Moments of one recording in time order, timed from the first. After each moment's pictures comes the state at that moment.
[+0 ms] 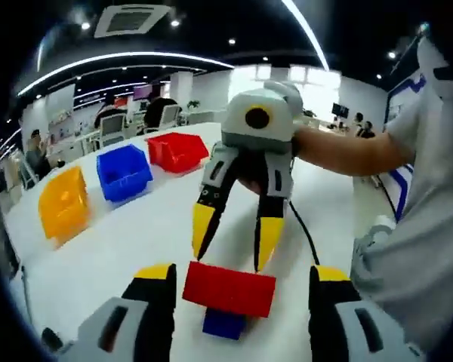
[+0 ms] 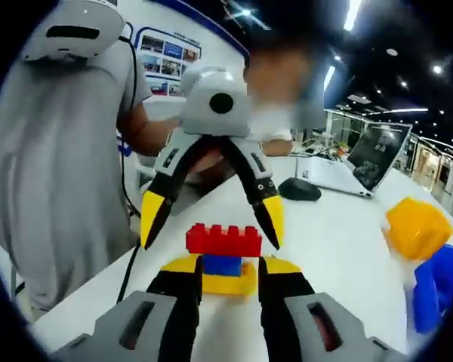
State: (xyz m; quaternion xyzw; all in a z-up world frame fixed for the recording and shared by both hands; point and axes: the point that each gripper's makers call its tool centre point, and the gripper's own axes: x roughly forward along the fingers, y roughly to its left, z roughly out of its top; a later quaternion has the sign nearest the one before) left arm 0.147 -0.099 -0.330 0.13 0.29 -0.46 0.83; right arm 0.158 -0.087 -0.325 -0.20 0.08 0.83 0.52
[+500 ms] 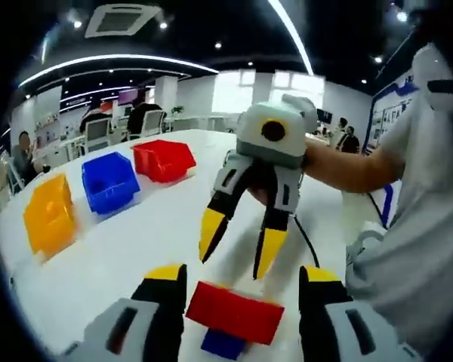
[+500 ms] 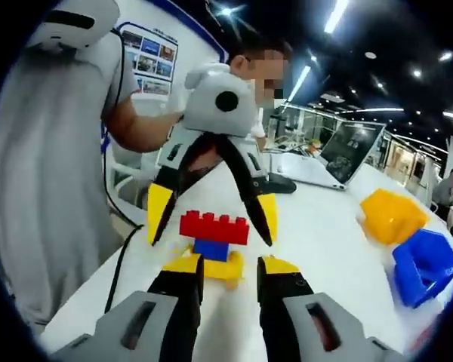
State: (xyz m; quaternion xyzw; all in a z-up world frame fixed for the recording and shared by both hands) left arm 0.148 -0.106 -0.303 0.10 0.24 -0.52 0.82; right arm 0.163 -0.106 -0.314 -0.21 0.07 0.77 0.59
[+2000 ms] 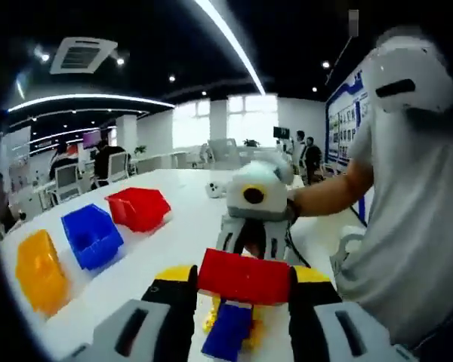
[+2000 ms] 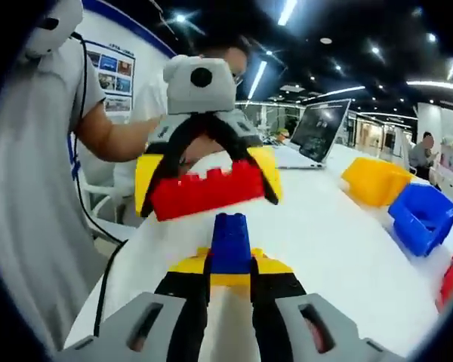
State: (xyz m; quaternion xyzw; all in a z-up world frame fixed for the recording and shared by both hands) left arm 0.175 -0.114 -0.261 0.07 0.12 -0.57 0.81; right arm 0.166 -0.101 -0.345 -0.16 0.12 0.71 0.68
